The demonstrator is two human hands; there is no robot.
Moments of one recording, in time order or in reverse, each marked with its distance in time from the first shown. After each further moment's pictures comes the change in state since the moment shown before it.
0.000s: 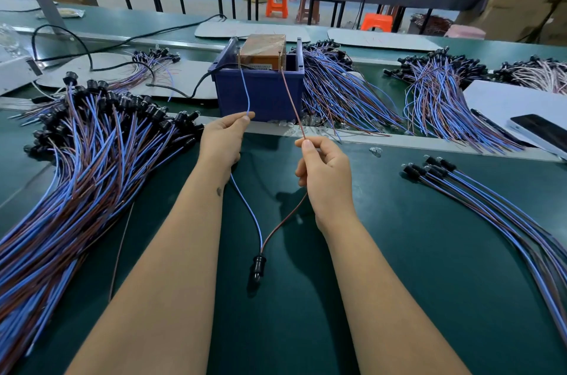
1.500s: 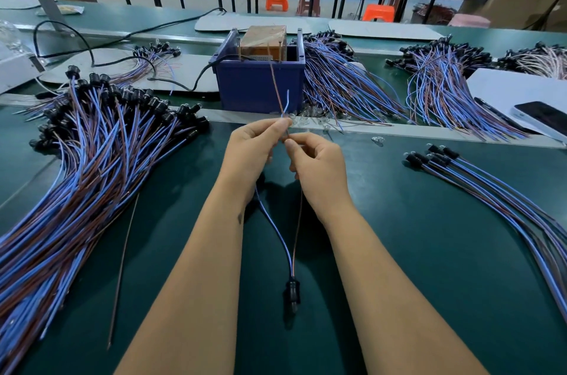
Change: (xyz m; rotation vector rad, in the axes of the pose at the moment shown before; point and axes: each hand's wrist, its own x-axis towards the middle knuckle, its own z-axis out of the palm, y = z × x) left_hand -0.065 0.002 0.020 -0.083 -0.212 0.156; right_hand -0.005 -0.003 0.005 -0.092 -0.082 -0.067
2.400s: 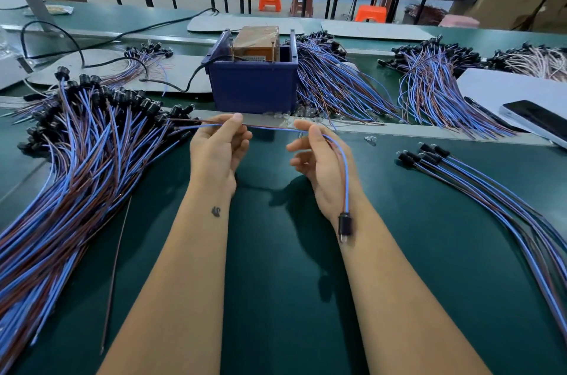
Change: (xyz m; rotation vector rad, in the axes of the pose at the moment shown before) left_hand 0.005 0.010 -0.018 -0.435 0.305 -0.133; right_hand 0.001 0.002 -0.019 0.428 -0.080 0.108
